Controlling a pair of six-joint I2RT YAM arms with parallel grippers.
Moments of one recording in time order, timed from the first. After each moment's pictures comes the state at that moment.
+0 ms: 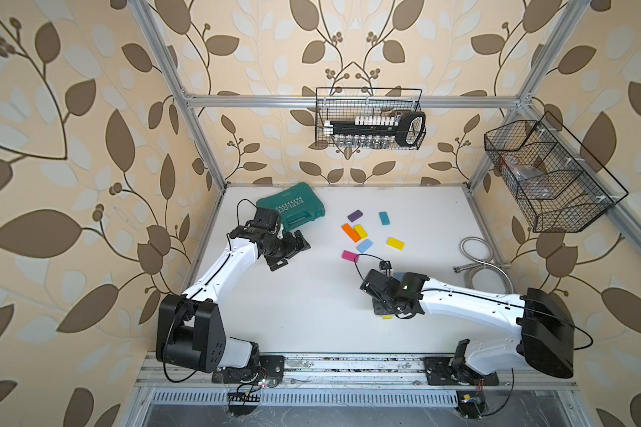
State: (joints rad) left arm -0.16 1.39 1.06 -0.77 0.41 -0.69; right arm 1.00 1.44 0.89 -0.83 0.32 0.96
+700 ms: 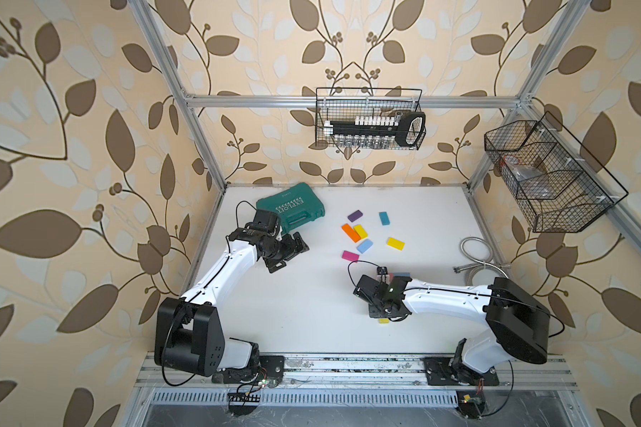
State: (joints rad) left arm -0.16 1.37 1.04 -0.77 0.39 -0.69; right arm 0.99 1.57 0.85 -0.74 0.31 1.02
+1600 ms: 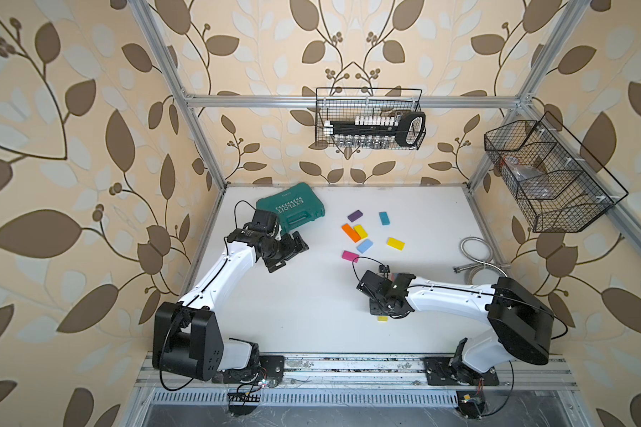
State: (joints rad) left arm -0.16 1.35 1.04 -0.77 0.39 -0.69; right arm 0.95 1.55 0.83 -0.70 0.26 1.01
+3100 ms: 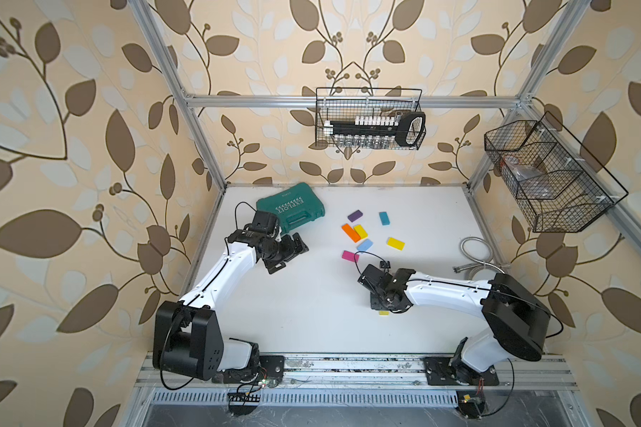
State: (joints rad) left arm -0.16 1.35 1.03 -0.77 0.39 -0.69; right arm 0.89 1.58 0.85 -0.68 0.27 0.95
